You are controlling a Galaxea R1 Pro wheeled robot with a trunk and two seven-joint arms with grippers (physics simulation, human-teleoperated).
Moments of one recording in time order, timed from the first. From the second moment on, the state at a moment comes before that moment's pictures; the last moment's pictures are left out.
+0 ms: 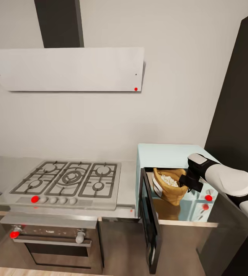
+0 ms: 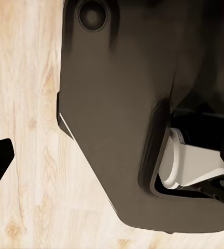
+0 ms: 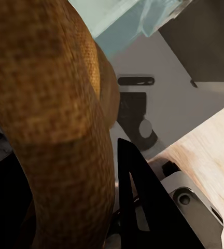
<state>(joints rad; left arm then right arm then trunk) 0.00 -0.03 0.13 -0.03 0.00 0.01 0.00 -1.37 -0.18 -0.78 0.07 -0.14 0.79 -0.81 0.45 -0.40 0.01</state>
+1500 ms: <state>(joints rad) 0.00 -0.03 0.13 -0.03 0.00 0.01 0.00 -1.37 -0.18 -0.78 0.07 -0.14 0.78 -0.81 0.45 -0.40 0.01</state>
